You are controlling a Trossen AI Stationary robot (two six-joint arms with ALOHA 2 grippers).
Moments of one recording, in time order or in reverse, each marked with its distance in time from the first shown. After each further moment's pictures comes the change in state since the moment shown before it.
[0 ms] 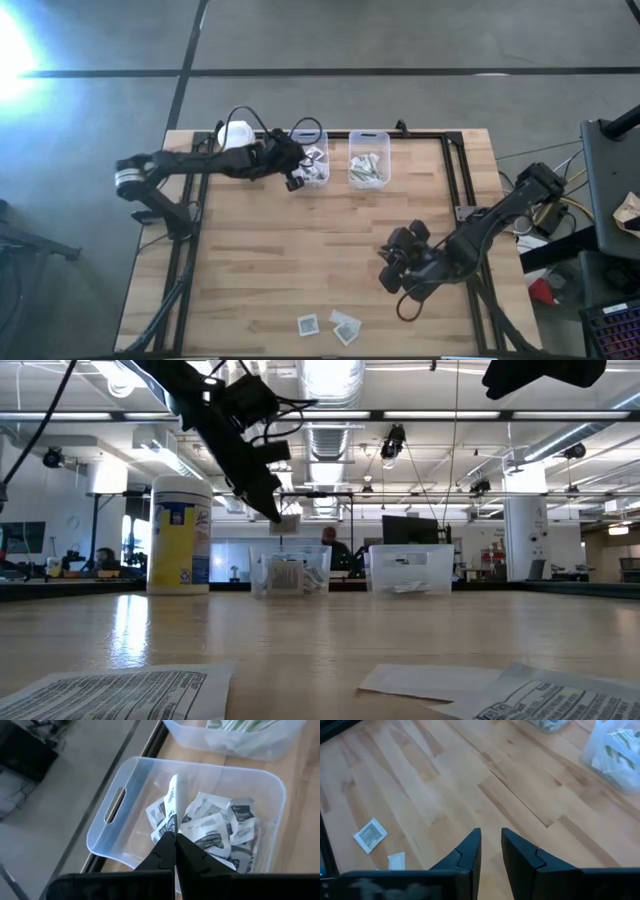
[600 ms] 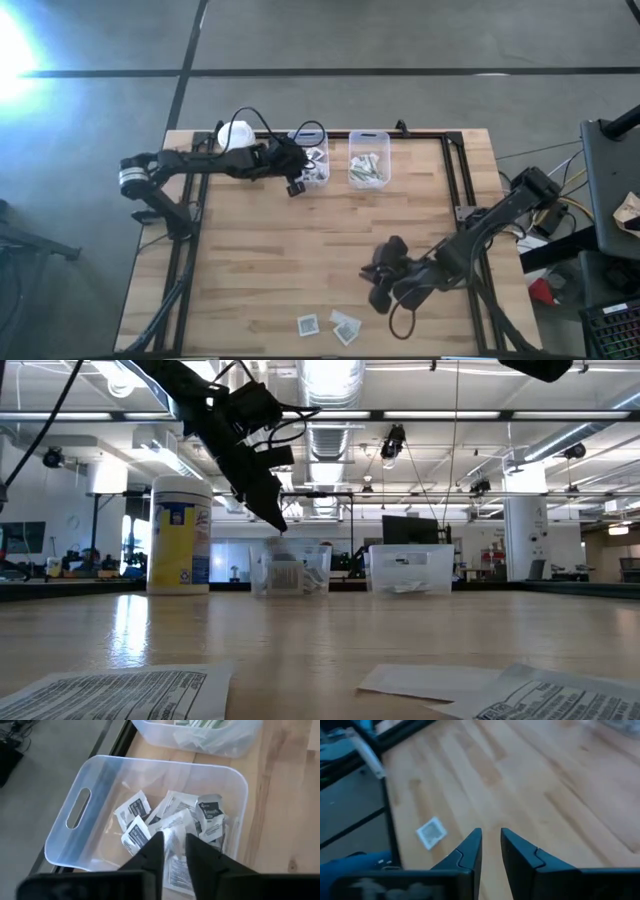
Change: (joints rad) left arm 0.005 0.035 0.000 -0.001 0.129 -0.002; right arm 0.000 0.079 0.000 0.340 -0.086 -0.176
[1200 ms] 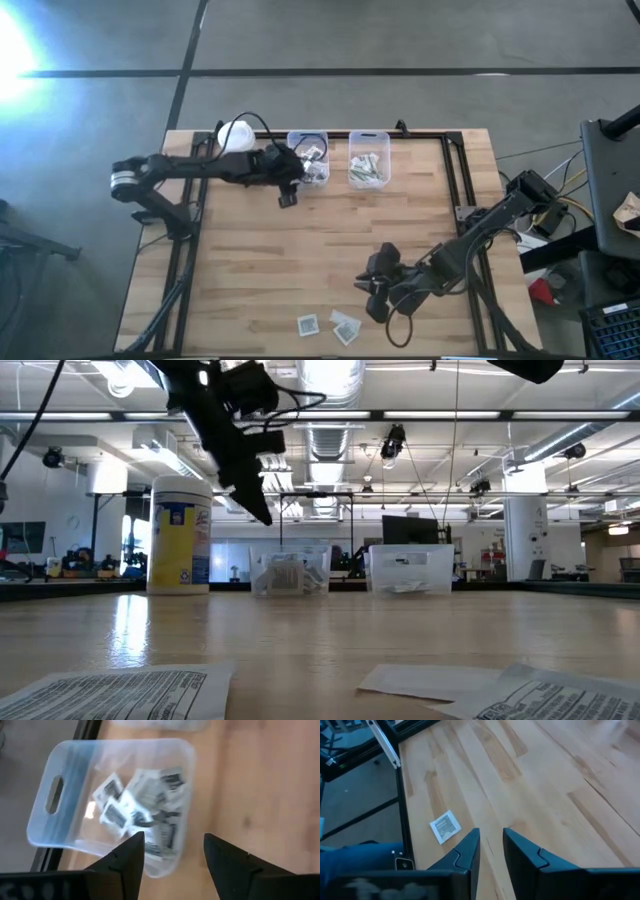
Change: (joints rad) left arm -0.091 -0.065 0.036 -0.228 -0.005 -0.001; right arm 0.005 0.050 0.000 0.113 -0.056 -0.083
